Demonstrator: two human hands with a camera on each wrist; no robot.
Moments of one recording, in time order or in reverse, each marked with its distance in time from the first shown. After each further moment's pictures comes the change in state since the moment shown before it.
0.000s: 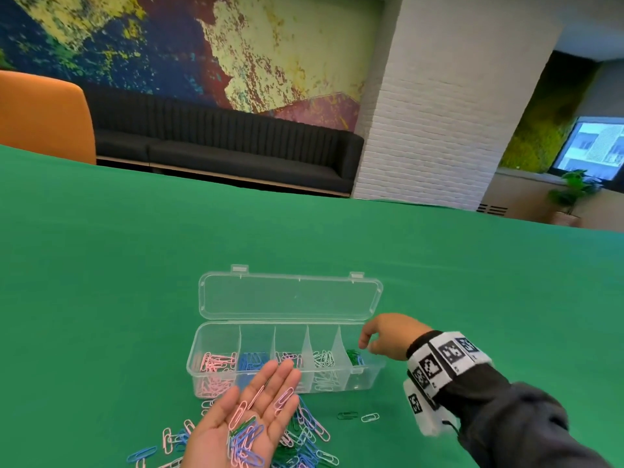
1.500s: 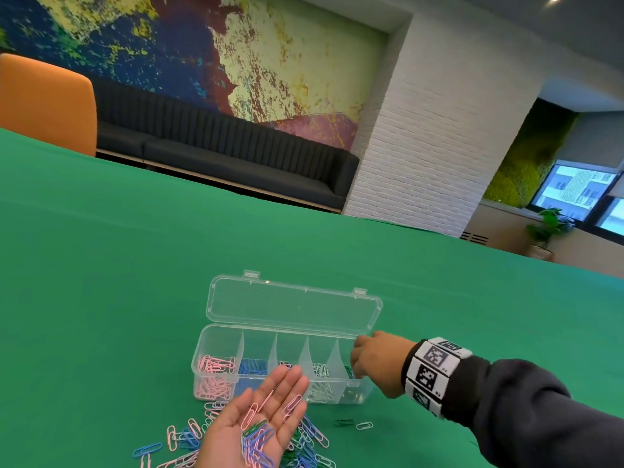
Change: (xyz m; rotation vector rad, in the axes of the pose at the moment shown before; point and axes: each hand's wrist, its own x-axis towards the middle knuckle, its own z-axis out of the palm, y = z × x) left_hand 0.004 -0.010 -0.006 -0.085 -0.120 0.044; right_hand 0.005 -0.009 0.013 -0.902 -0.111 -0.422
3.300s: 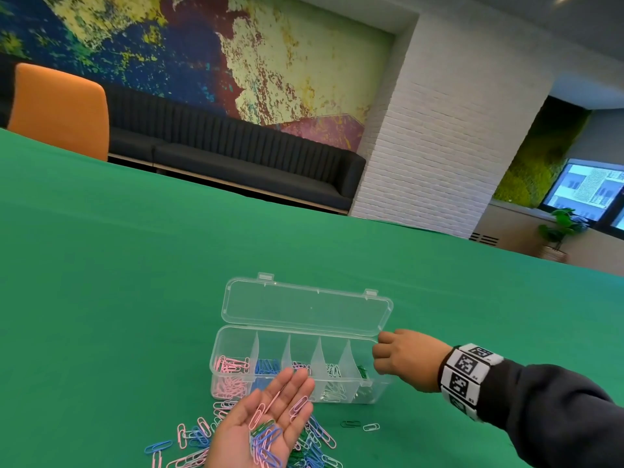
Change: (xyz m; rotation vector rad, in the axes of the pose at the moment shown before) left_hand -0.003 0.010 0.010 0.080 0.121 0.020; right_hand -0.021 0.025 0.026 0.041 0.228 -0.089
